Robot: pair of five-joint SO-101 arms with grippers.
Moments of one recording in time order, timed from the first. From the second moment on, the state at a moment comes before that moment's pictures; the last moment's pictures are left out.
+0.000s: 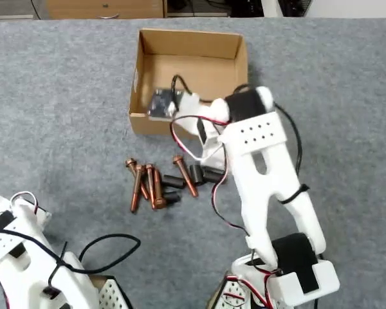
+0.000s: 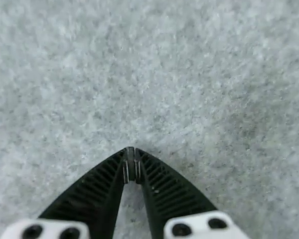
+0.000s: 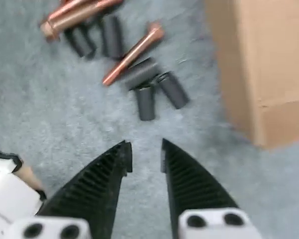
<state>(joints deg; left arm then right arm) -47.8 -48.0 74.7 50.1 7.6 -21.8 -8.8 6.7 95.3 47.0</state>
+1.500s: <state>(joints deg) -47.8 -51.6 78.2 49.4 7.6 -21.9 8.4 32.5 59.5 59.2</state>
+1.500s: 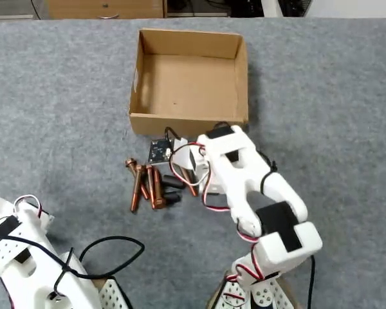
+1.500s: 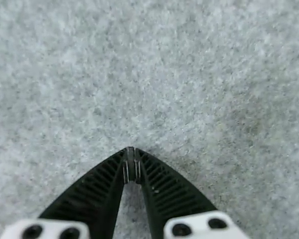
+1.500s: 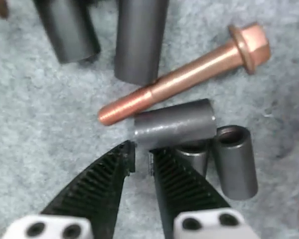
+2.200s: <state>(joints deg) -47.8 -51.6 78.2 49.4 7.6 -17.2 13.8 25.7 64.0 59.2</state>
